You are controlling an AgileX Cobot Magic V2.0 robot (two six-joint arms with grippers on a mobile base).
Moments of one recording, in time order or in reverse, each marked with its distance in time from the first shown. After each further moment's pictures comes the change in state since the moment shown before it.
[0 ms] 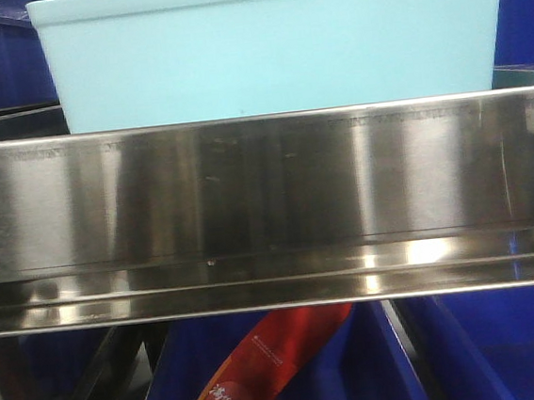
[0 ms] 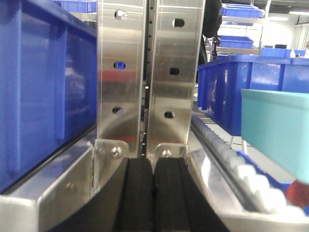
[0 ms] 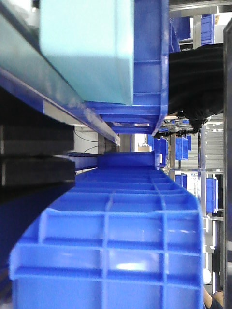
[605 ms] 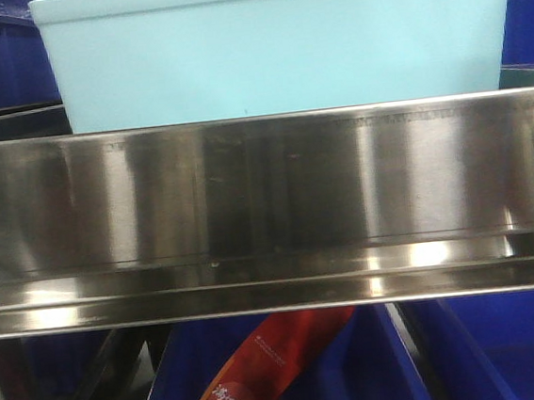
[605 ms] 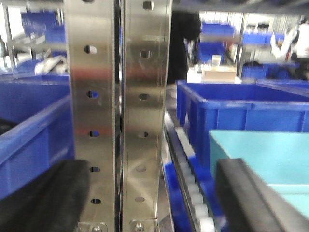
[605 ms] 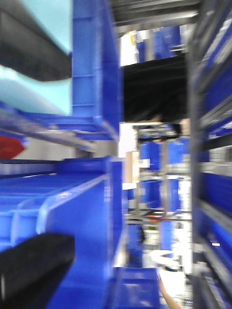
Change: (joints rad) left arm 0.000 0.325 -0.681 0.001 0.493 0.000; right arm 0.000 0.312 -0.609 0.008 0.381 0.006
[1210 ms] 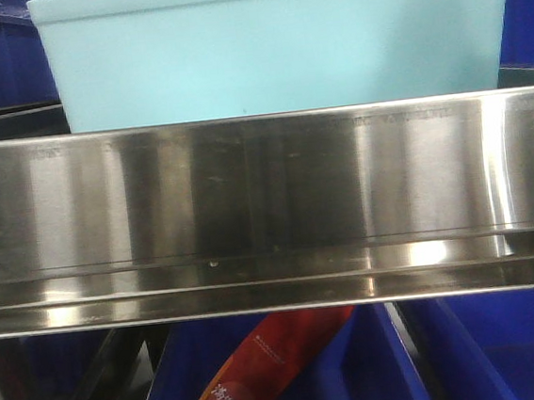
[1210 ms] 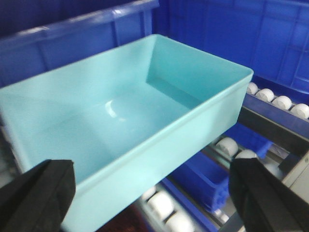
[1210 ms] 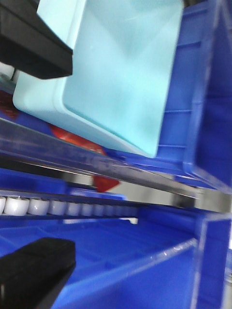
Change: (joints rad) left arm -0.608 0.695 -0.417 -0.078 0.107 0.114; right arm 0.160 0.513 -0.374 0.019 0.327 -0.089
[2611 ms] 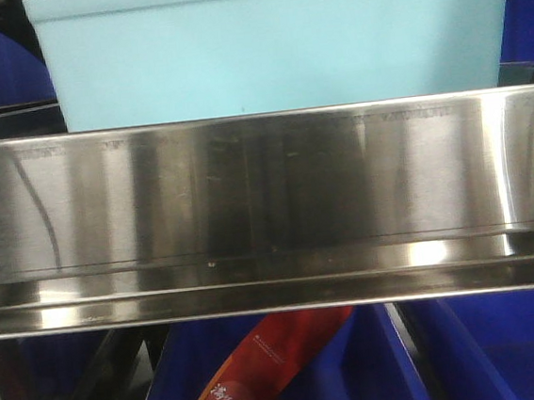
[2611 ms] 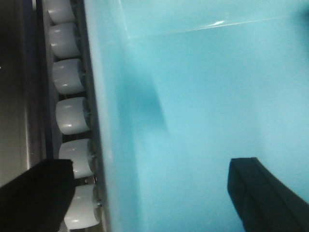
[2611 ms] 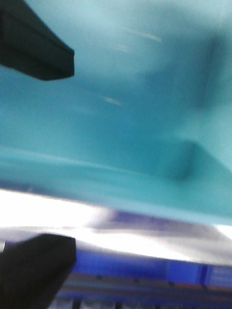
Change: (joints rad) left arm 0.191 0.843 -0.678 0.266 0.490 -0.417; right arm 0.098 1.024 -0.757 -0.059 0.490 0.192
